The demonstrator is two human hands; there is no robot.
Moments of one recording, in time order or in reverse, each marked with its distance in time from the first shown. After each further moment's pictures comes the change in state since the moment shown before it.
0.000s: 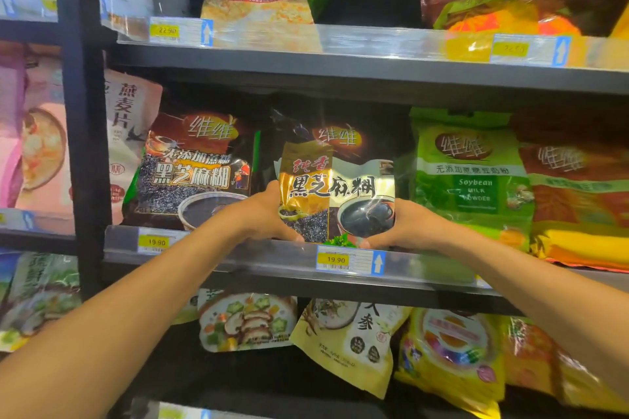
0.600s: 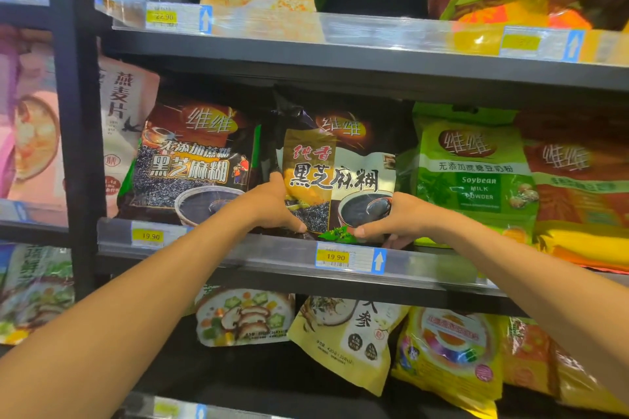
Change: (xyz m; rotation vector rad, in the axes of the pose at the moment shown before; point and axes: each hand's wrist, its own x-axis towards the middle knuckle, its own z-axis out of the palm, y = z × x) left_hand 0.014 0.014 0.004 -0.052 0.038 -0.045; right_hand 0.021 -0.001 -0.004 0.112 -0.092 0.187
